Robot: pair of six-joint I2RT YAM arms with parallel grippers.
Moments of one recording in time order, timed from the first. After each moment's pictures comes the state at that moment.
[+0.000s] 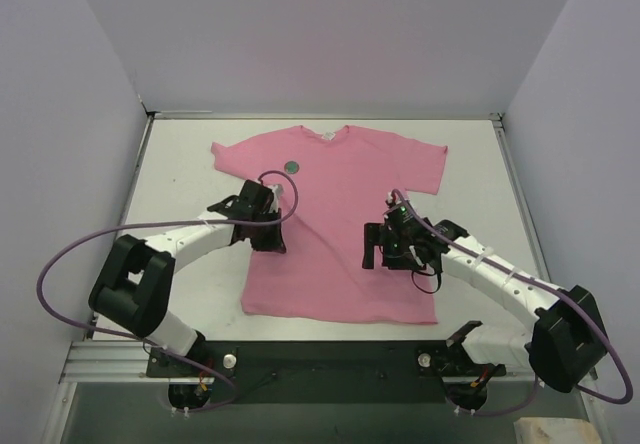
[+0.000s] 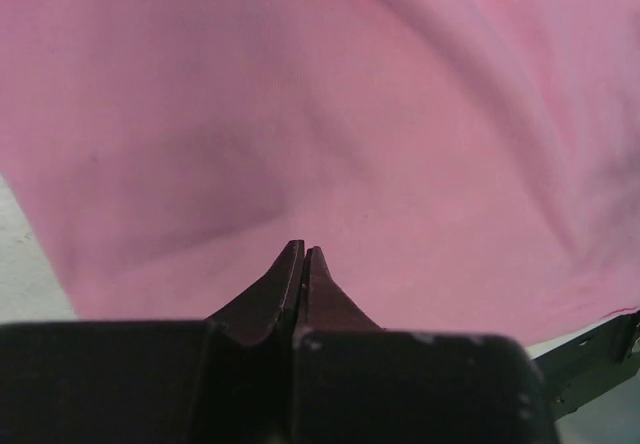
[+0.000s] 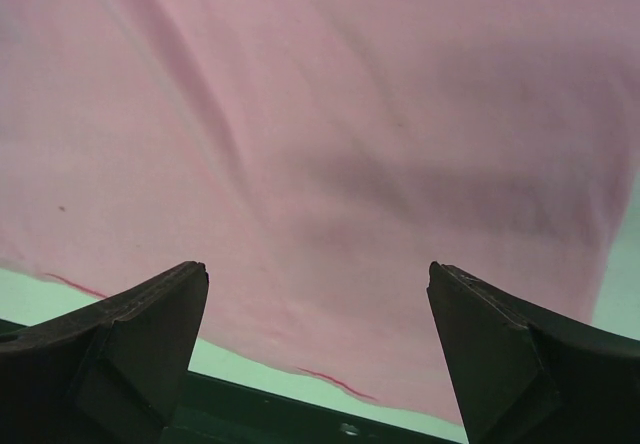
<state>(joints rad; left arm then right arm) -0.48 1.56 0.92 -0.40 0.19 -0.47 0.64 1.21 0.78 -0.63 0.05 0.57</state>
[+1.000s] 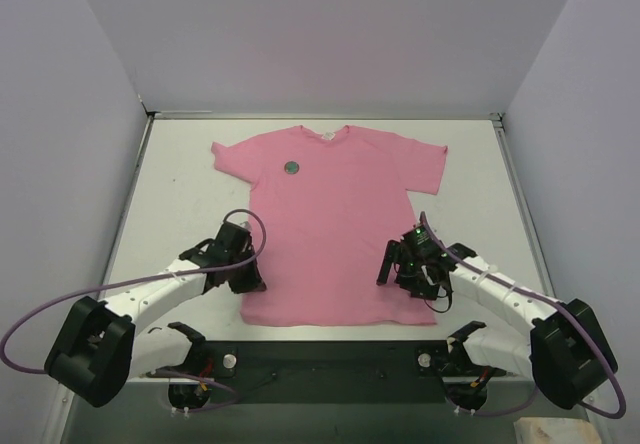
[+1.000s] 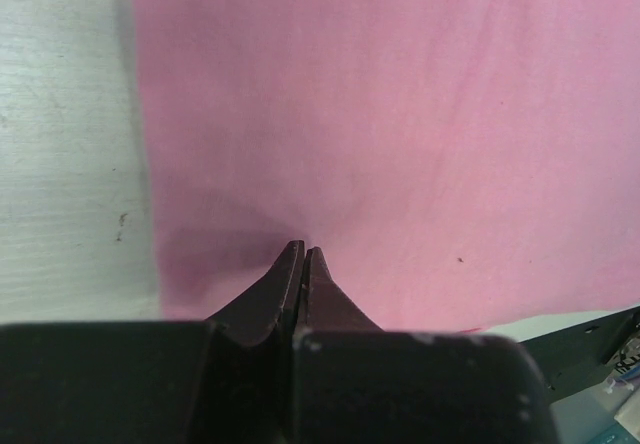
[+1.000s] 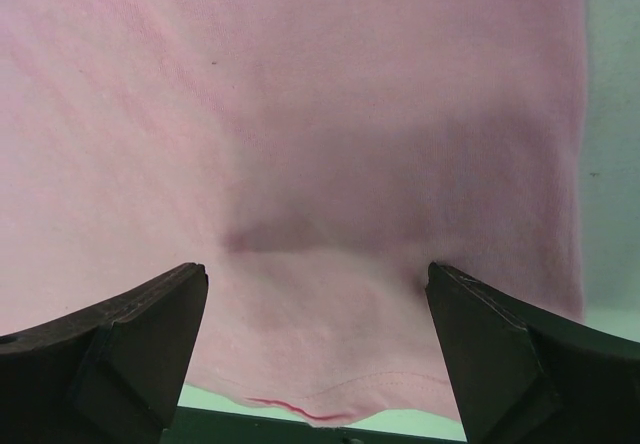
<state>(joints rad) -0.51 1.17 0.49 -0.42 0.12 -0.76 0.54 1.13 0.49 -0.55 0.03 0.80</state>
